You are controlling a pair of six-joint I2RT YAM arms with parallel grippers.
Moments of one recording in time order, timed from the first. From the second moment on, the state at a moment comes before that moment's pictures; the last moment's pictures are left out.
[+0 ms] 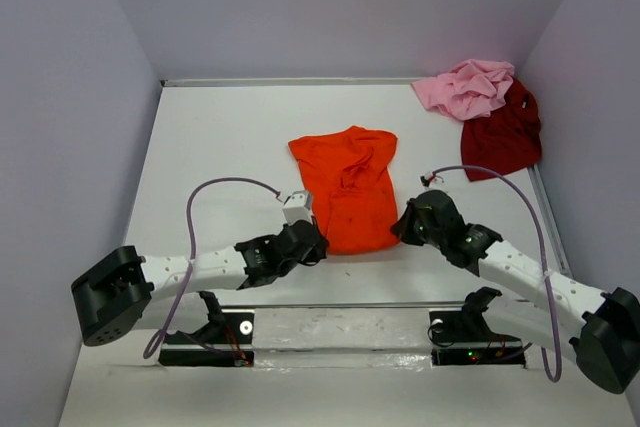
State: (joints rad) left arm -1.10 1.19 0.47 0.06 -0.39 -0.95; right arm 0.67 0.95 0.49 -0.27 0.16 0.75
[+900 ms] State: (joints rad) left arm -0.83 1.23 0.80 -0.06 -0.57 -0.69; right arm 0.67 1.26 0.87 -0.27 0.35 0.67
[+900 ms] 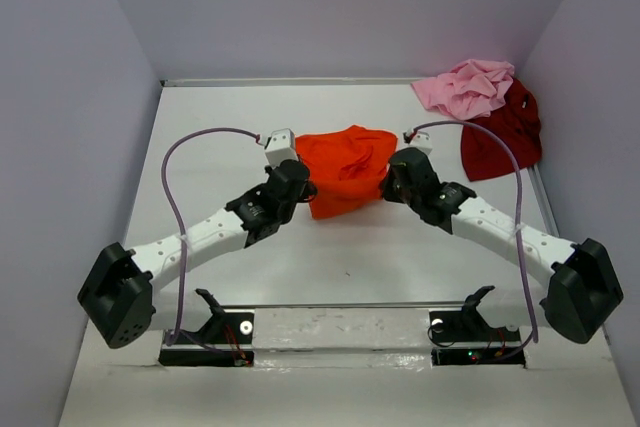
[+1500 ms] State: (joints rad) left arm -0.74 1.44 0.97 0.02 -0.50 -0.55; right arm 0.67 1.54 1.12 -0.20 0.53 0.55
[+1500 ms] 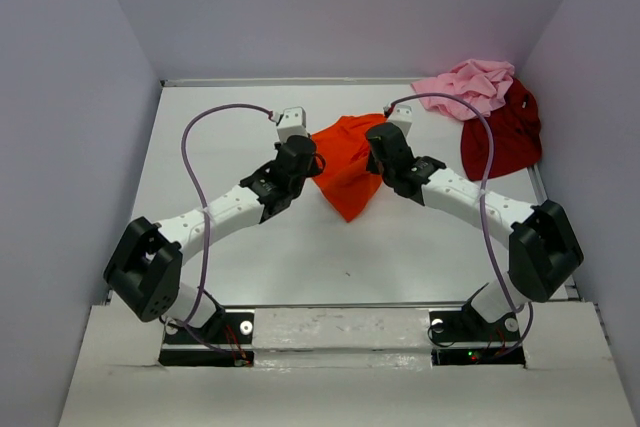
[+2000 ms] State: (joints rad) left arm -0.74 1.39 0.71 0.09 -0.36 -0.67; right arm 0.67 1.38 0.98 -0.22 0.51 0.57
